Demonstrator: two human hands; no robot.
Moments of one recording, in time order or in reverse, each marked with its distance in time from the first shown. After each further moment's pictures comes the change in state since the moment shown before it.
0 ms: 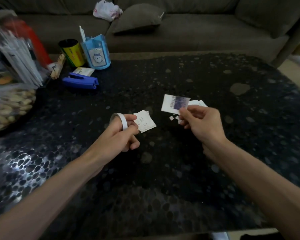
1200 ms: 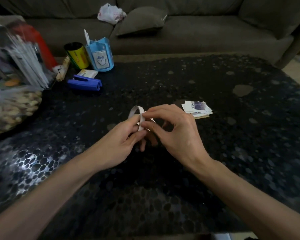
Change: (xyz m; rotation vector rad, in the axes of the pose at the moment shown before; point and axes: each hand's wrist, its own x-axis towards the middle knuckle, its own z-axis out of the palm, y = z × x) left_hand -0.010 0.019 -0.006 0.375 -0.281 0.372; right_hand -0.034 -0.002 0.038 -0.284 -0.166 -0.865
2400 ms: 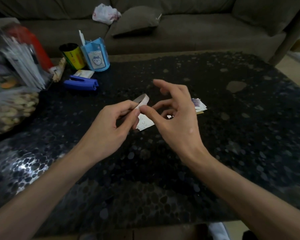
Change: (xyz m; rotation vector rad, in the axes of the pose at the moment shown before) left_hand -0.004 0.027 -0.006 0.132 0.268 0.125; right_hand 0.006 -0.026 -0.012 0.244 0.105 0.248
